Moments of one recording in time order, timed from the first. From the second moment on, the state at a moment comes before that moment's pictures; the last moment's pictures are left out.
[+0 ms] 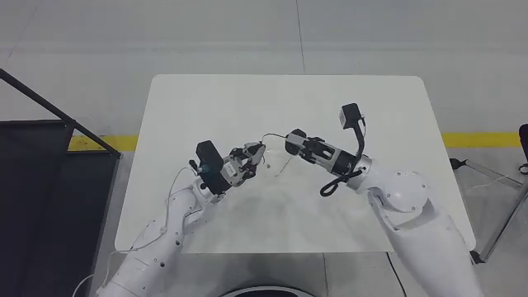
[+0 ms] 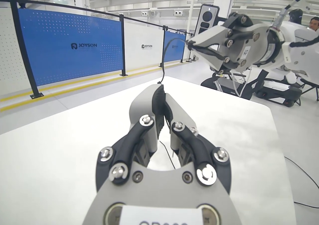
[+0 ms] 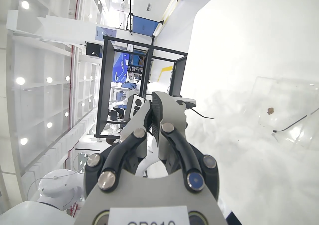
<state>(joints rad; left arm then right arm) 1.18 -1.24 -1.11 -1.34 1.31 -0.56 0.63 -1.09 -1.13 1.16 -1.74 0.21 0.04 0.64</state>
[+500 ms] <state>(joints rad) 1.19 -1.24 -1.13 -1.36 1.29 -0.54 0.64 -1.06 -1.13 1.12 -1.75 0.08 0.11 0.66</state>
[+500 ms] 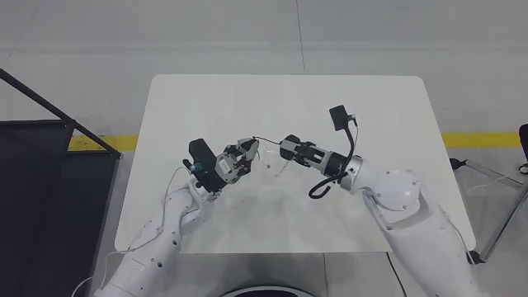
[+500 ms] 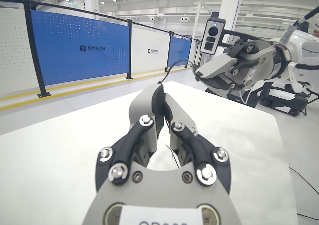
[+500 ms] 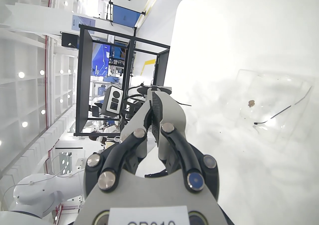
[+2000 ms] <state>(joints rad) 1.22 -1.25 -1.12 -1.37 1.45 -0.29 0.73 -1.00 -1.16 1.09 -1.73 0.07 0.34 0.65</state>
